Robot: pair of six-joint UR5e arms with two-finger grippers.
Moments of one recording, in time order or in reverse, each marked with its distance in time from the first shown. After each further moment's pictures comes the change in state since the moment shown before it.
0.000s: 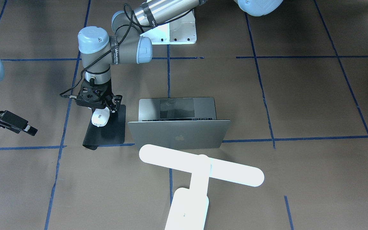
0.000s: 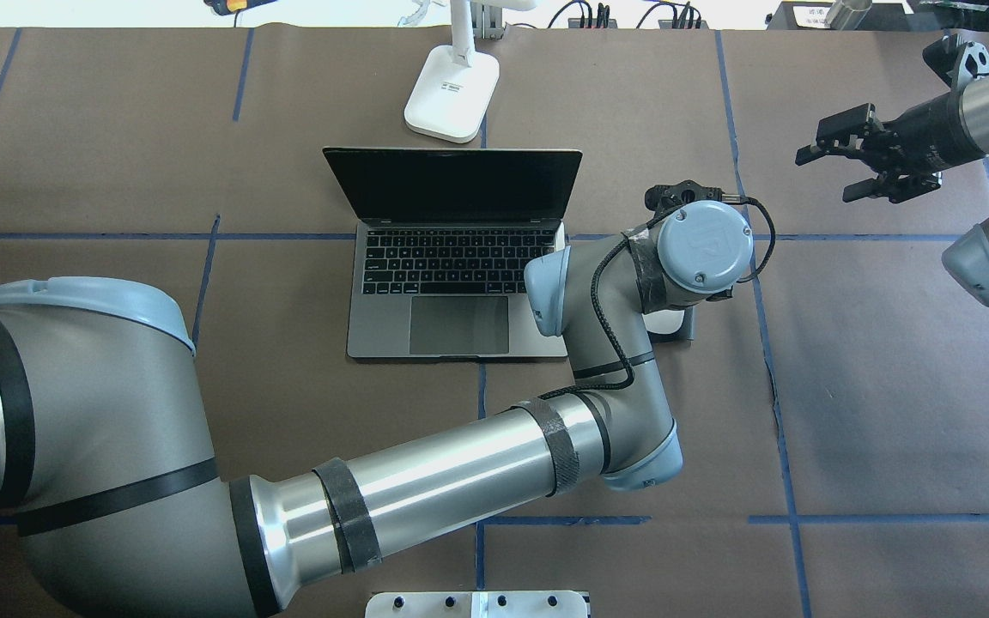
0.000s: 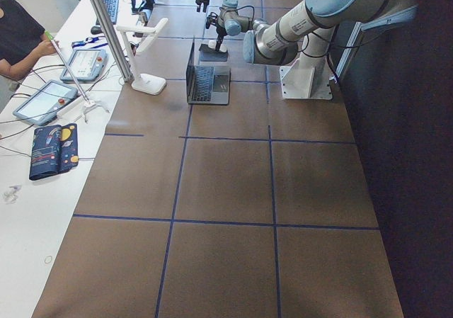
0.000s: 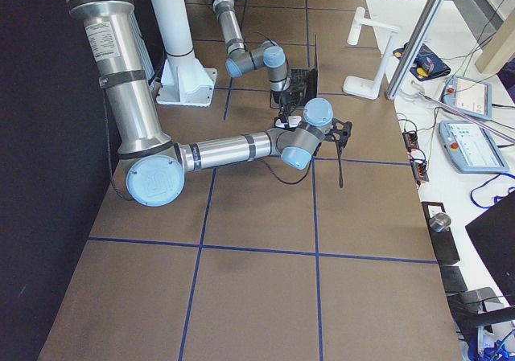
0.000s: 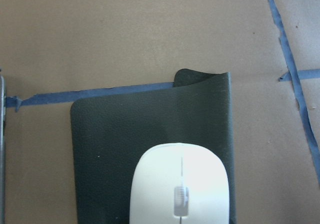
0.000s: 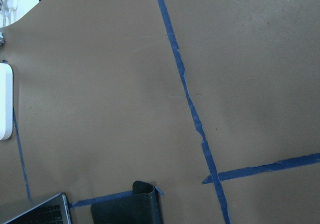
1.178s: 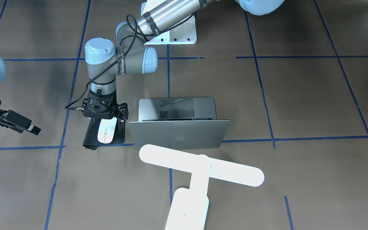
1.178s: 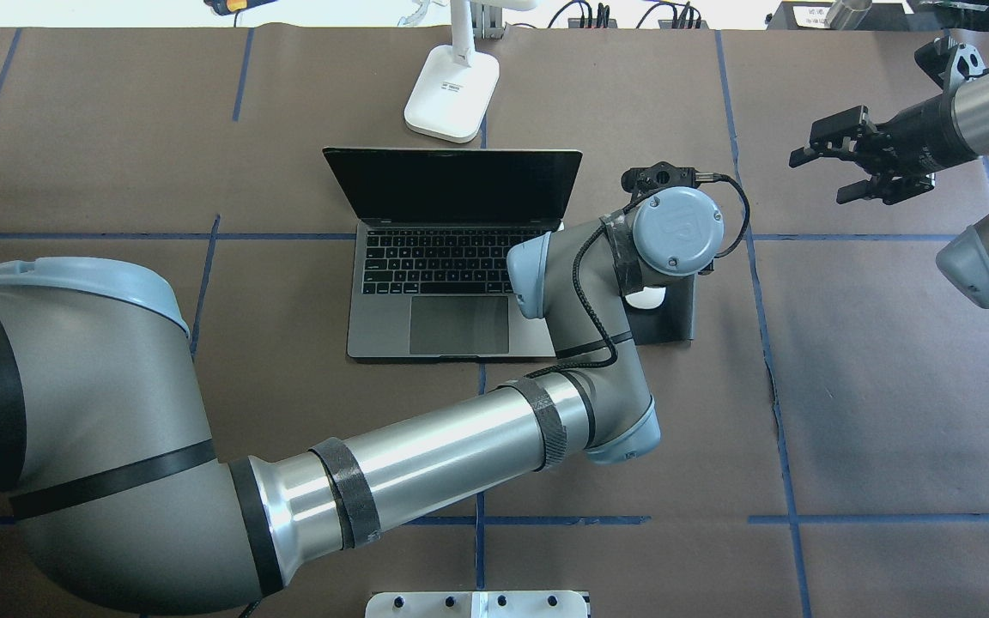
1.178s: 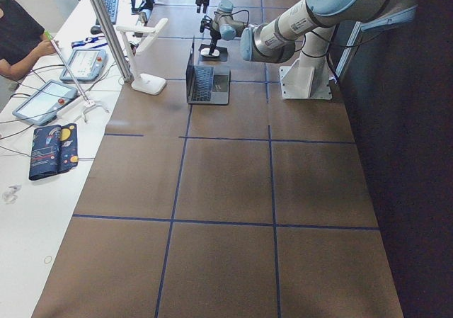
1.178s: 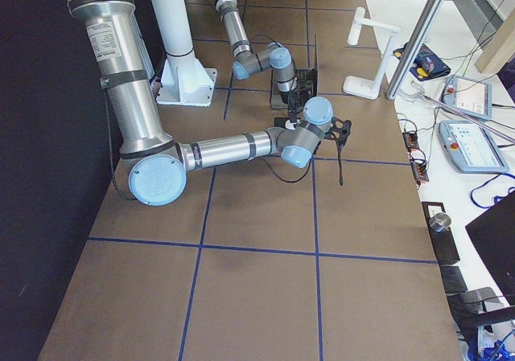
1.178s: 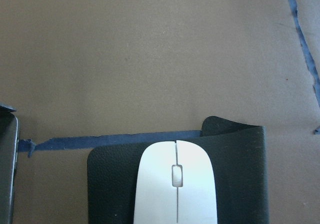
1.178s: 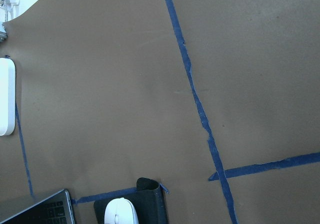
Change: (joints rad) left arm -0.026 -0.013 0.075 -0.080 0.022 -0.059; right arm -0.007 0.007 0.002 -0.001 0.003 0.000
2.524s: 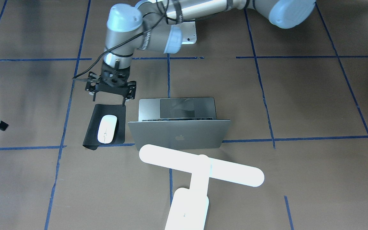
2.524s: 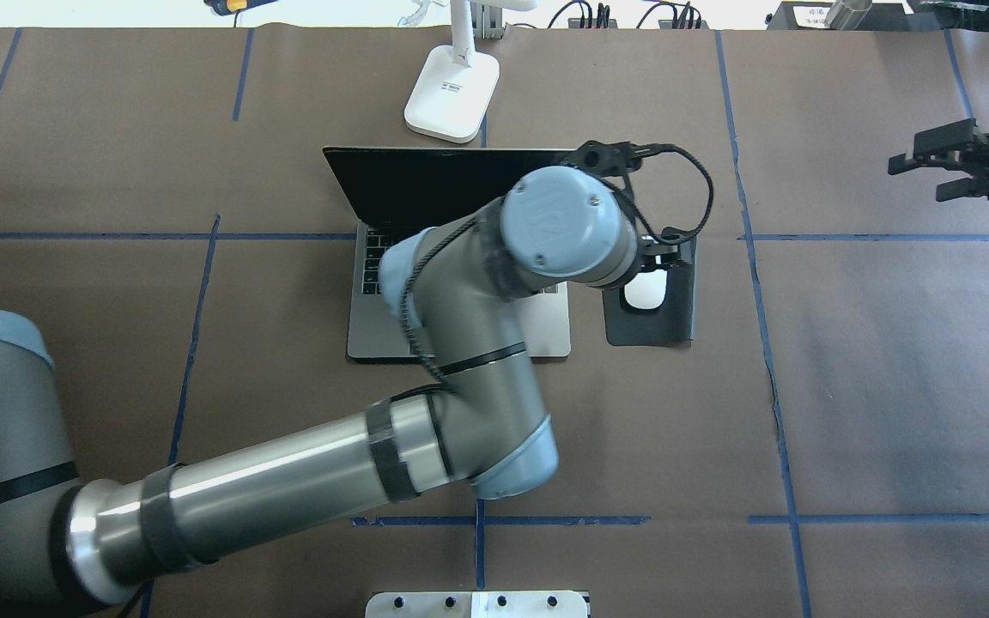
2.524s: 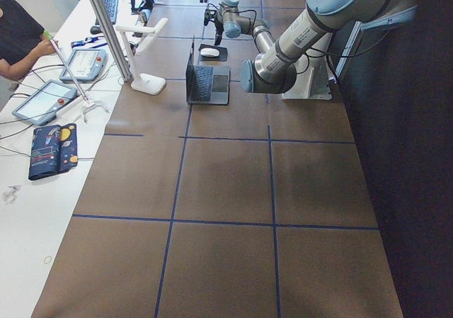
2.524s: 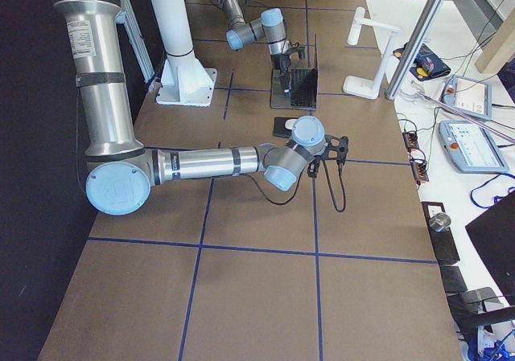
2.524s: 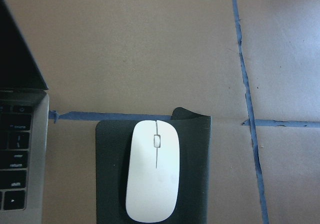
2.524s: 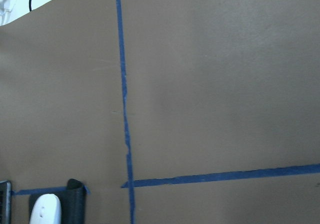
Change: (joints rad) left arm -0.043 0.451 -0.853 0.174 -0.107 -0.085; right arm 0.144 -0.181 0.050 -0.006 0.009 -0.356
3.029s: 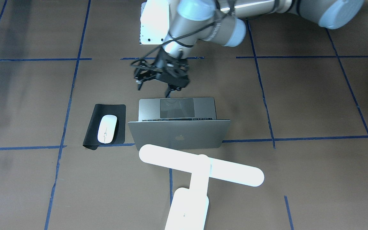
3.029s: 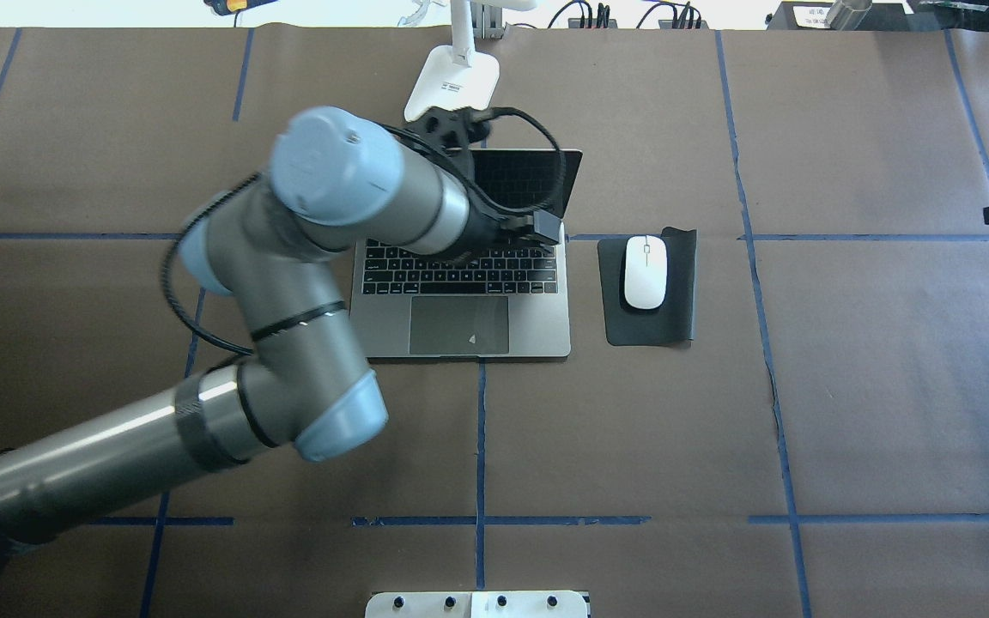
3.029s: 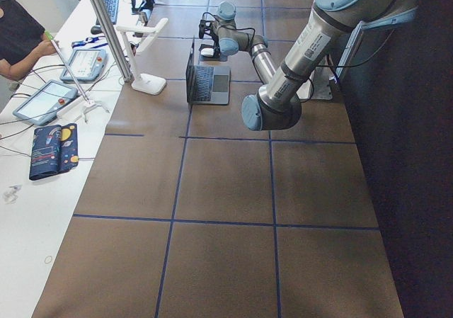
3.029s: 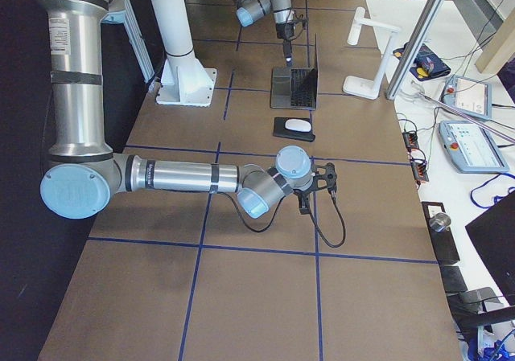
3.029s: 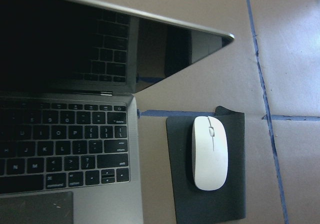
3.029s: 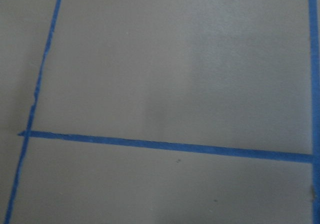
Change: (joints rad) left arm -0.155 0.287 -0.297 0.004 -0.238 0.046; right arm 0.106 -0.110 0.003 -0.189 0.000 -0.527
